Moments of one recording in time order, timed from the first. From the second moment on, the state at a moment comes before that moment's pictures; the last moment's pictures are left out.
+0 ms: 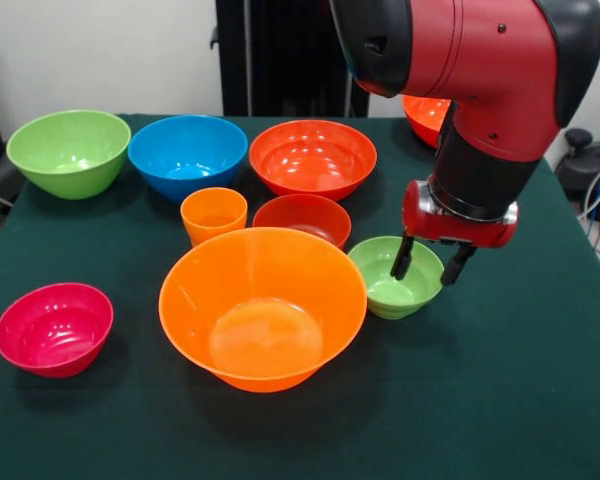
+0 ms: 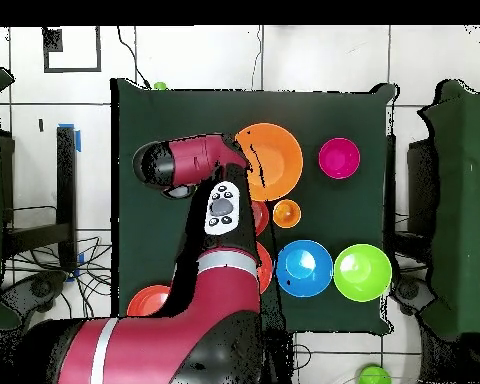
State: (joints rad) arm 0.03 -0.33 -0.04 1.18 -0.19 0.78 1.91
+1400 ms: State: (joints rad) arm 0.02 -0.30 -0.04 1.18 -0.19 0.77 1.91
